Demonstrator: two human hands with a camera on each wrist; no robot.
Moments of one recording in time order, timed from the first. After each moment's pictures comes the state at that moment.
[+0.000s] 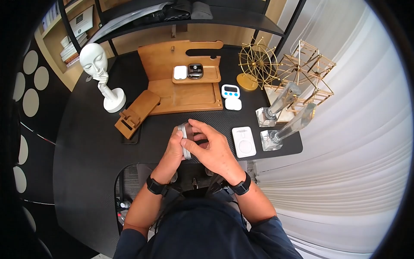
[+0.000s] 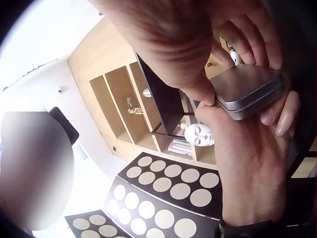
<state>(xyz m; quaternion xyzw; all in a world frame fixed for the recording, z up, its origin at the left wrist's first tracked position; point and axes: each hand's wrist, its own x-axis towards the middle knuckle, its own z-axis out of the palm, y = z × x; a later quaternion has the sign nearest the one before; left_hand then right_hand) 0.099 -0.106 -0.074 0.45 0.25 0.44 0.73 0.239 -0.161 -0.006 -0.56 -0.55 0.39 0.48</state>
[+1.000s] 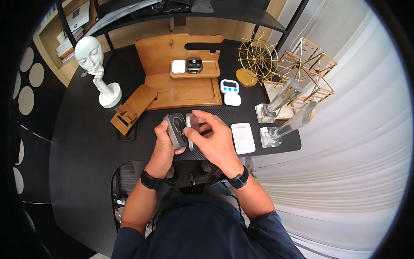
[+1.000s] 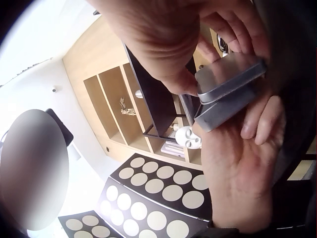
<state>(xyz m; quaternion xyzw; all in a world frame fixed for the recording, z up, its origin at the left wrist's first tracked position) 0.078 -0.100 -0.054 0.40 0.30 0.40 0.77 0.240 -0.149 -0.017 -0.59 -0.50 0.35 0.52</state>
